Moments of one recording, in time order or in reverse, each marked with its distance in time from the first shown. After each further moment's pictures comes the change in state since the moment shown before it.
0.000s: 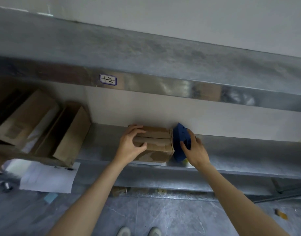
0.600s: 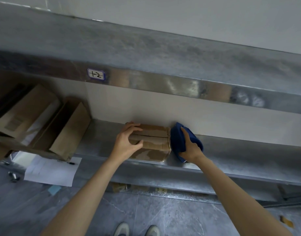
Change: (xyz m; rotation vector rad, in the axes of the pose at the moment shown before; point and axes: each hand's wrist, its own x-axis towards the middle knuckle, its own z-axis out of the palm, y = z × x) left_hand -0.005 0.003 0.002 -0.006 0.003 -0.074; right_hand 0.024 0.002 0.001 -0.063 -0.363 -0.015
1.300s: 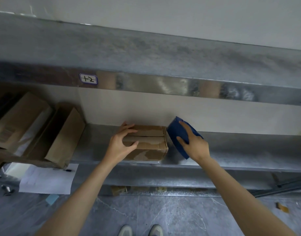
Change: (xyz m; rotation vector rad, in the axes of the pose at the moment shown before) left_hand 0.002 -0.007 -0.012 0.007 -0.086 -0.011; right_hand -0.038 -0.012 -0.024 -0.110 0.392 -0.067
